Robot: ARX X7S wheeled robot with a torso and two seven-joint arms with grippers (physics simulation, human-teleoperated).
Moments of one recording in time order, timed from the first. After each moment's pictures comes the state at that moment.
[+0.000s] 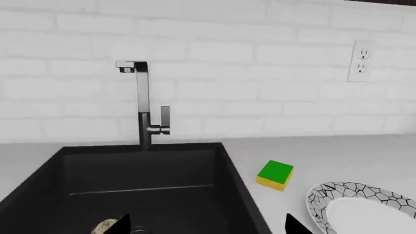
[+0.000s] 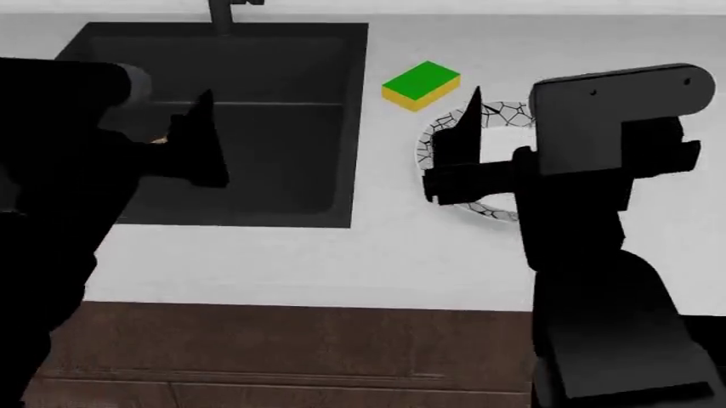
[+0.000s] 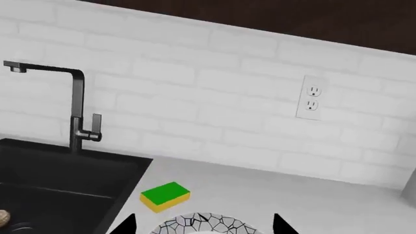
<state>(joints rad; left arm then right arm) -0.89 -0.12 0.14 -0.05 -0.31 -0.74 -0.06 0.80 0.27 -0.15 -0.11 0.20 0.72 0.08</state>
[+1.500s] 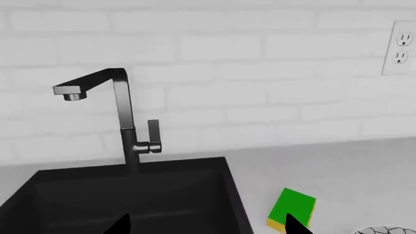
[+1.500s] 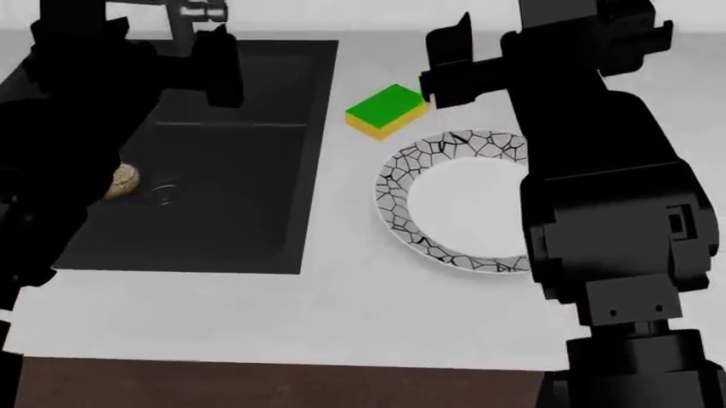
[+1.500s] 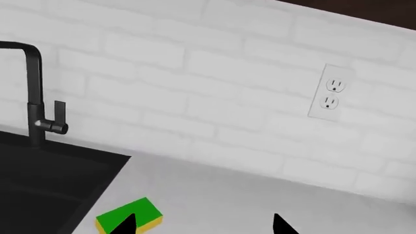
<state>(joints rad) -1.28 -0.08 0.27 -0.70 -0.32 -0.55 -0.06 1.25 0.21 -0.27 0.53 0.17 0.65 -0.04</state>
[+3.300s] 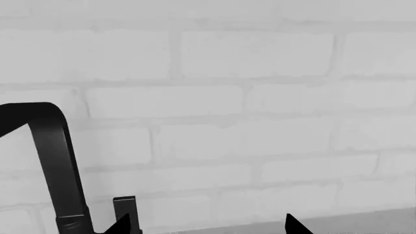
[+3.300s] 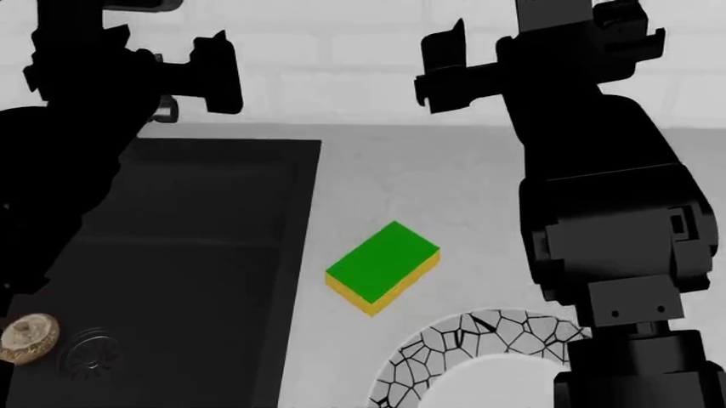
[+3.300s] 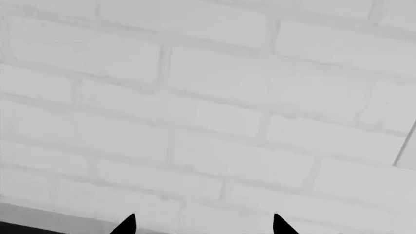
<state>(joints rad) -1.26 -0.11 0.32 -0.68 -0.39 -0.54 -0.08 1.25 0.21 -0.28 0.53 0.21 0.66 -0.03</state>
